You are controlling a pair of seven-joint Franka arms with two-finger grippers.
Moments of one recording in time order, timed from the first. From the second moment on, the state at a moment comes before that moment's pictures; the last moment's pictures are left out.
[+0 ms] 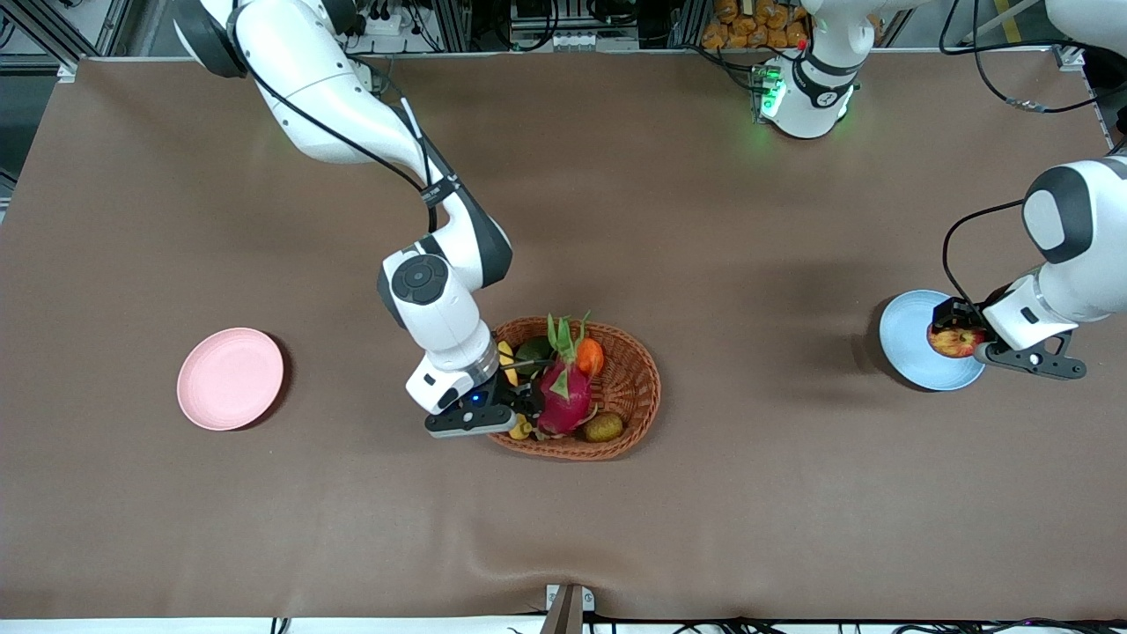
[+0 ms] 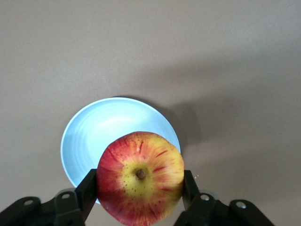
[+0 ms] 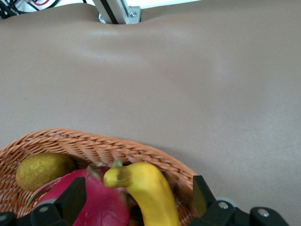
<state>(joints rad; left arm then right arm) 0.12 0.26 0.04 -1.98 0.03 2.19 0.40 0.58 0.80 -0.04 -1.38 0.01 2.60 0.50</state>
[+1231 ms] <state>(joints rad) 0.21 0.39 0.03 -2.10 0.08 2.49 0.53 0.59 0.83 -0.05 -1.38 -0.18 2.61 0.51</state>
